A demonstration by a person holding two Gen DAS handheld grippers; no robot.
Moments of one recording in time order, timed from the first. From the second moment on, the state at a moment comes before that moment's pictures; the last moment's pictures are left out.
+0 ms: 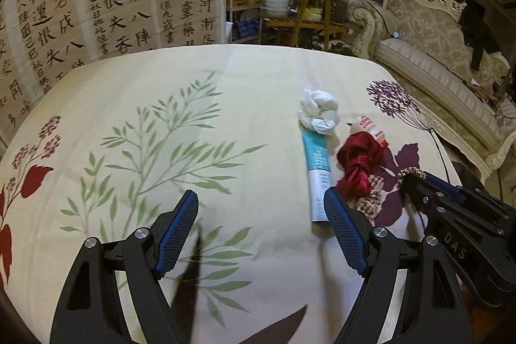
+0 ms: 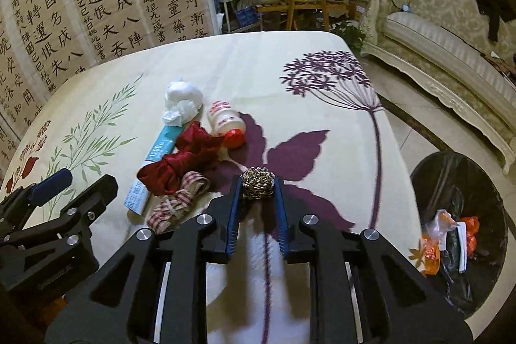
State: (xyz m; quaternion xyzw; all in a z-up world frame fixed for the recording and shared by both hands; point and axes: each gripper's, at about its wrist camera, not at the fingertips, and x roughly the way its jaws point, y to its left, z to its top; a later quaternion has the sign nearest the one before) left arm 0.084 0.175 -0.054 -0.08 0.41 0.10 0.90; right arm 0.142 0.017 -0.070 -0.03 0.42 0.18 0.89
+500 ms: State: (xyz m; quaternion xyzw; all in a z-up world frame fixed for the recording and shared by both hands) left arm 0.113 0.162 -0.065 -0.07 0.44 0.08 0.89; right arm 0.144 0.002 -0.064 -0.02 0.42 0.18 0.89
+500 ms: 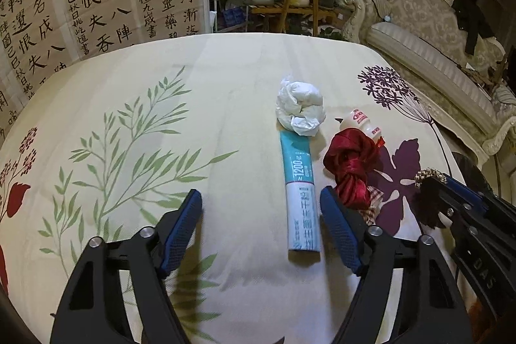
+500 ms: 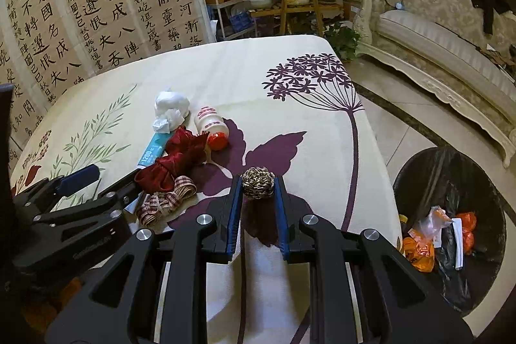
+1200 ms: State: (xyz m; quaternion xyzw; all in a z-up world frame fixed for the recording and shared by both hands) left arm 0.097 0.158 -0.062 -0.05 0.43 0.08 0.90; right arm 0.135 -0.008 -0.066 -0.01 0.42 0.17 0.89
